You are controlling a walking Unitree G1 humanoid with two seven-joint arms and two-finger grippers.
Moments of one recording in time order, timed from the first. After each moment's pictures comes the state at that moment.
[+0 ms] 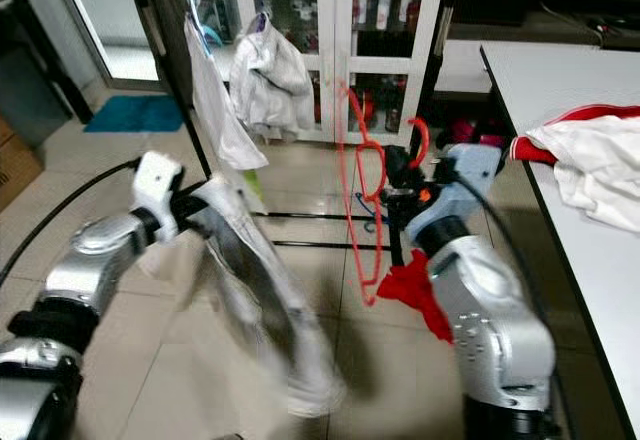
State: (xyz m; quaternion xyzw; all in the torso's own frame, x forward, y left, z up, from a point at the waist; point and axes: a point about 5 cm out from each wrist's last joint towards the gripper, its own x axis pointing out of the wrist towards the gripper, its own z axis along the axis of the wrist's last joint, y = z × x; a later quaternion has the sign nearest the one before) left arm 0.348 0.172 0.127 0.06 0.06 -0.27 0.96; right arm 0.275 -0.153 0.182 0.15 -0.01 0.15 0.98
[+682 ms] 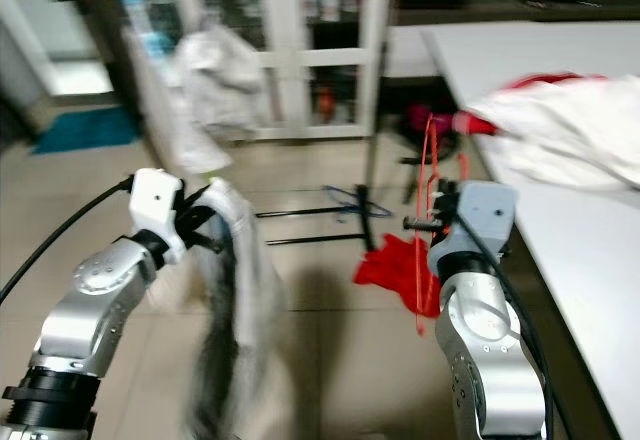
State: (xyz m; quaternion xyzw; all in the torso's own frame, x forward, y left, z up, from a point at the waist) left arm 0.301 0.148 0.134 0.05 0.04 -0.22 0.97; right arm 0.248 -0.179 0.167 0.01 -0.01 -0.07 1.00
